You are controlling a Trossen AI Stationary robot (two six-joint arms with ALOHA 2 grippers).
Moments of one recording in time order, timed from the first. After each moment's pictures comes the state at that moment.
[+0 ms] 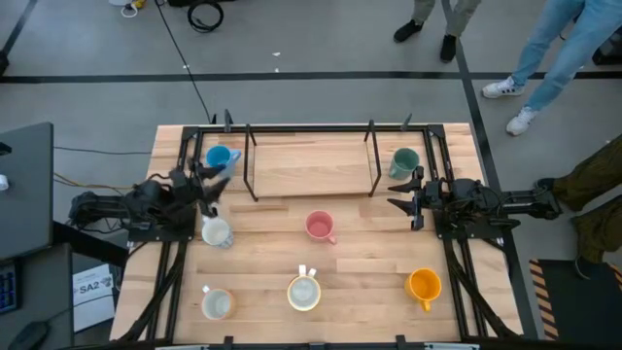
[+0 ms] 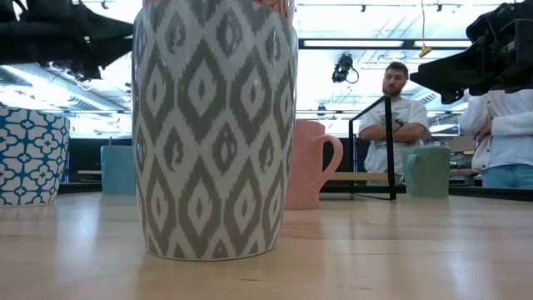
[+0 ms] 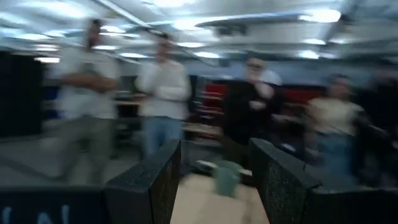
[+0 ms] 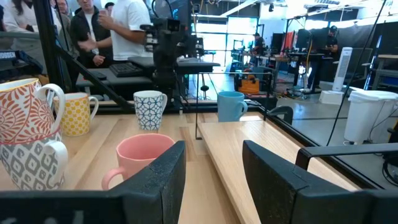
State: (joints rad) left arm -0.06 0.02 0.06 0.37 -0.55 0.06; right arm 0.02 0.01 0.01 0.05 0.16 -0.05
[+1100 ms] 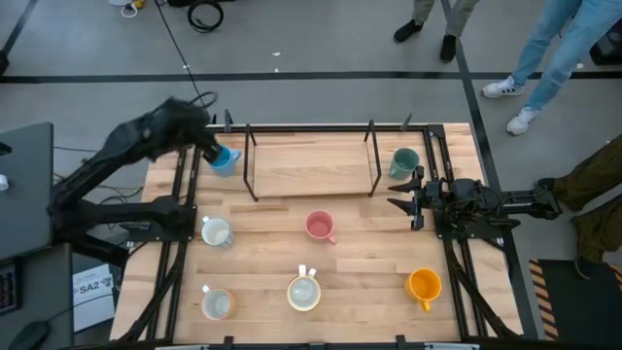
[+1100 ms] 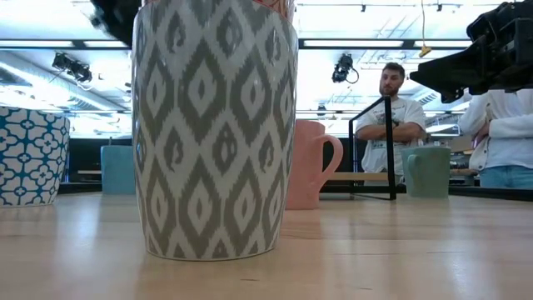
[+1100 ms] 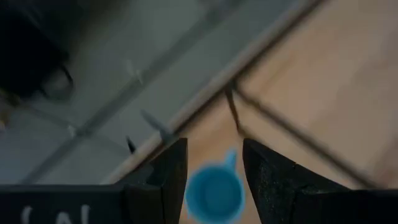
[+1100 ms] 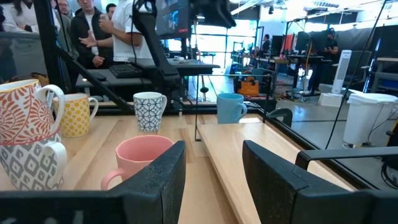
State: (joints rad) left arm 0.65 0.98 1.23 -1.07 -0.33 0.04; right arm 0.02 0.01 0.01 0.06 0.16 -0.06
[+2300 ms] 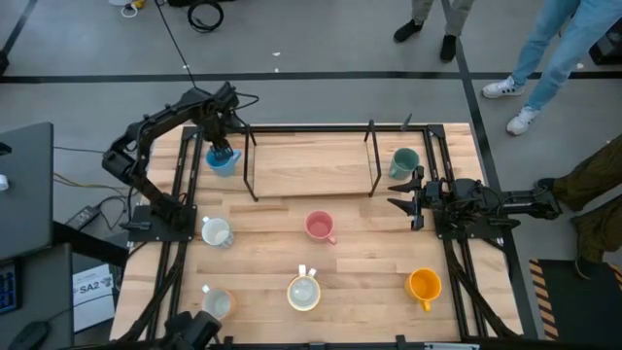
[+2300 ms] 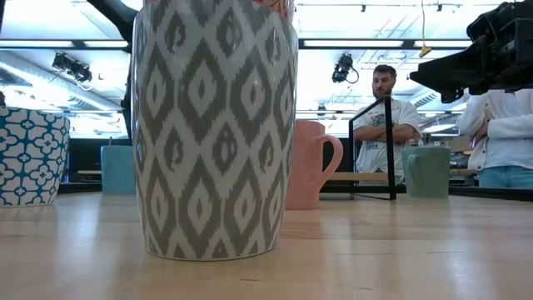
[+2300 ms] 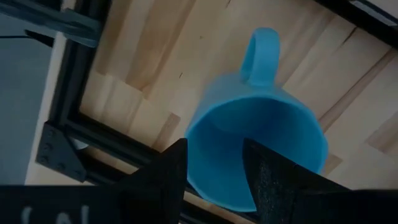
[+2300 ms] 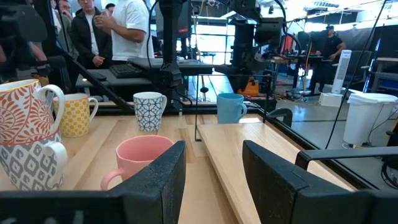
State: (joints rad) left arm 0.98 1.60 1.24 -1.17 -0.13 0.50; right arm 0.02 0.01 0.01 0.06 0.16 -0.06
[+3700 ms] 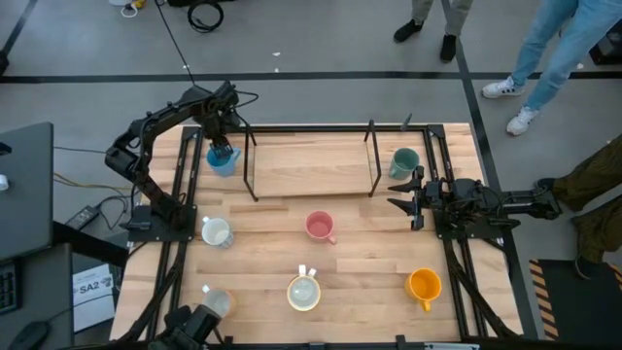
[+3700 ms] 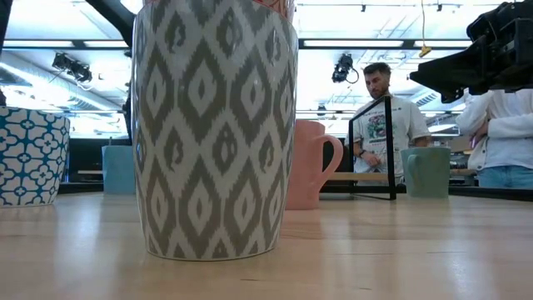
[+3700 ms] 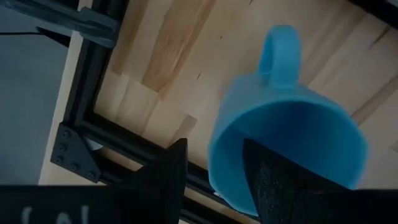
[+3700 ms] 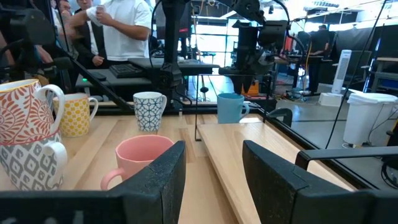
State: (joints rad) left arm 1.01 1.63 1.24 -1.14 -0.17 0.52; right arm 0.02 0.01 0.01 0.06 0.16 -0.06
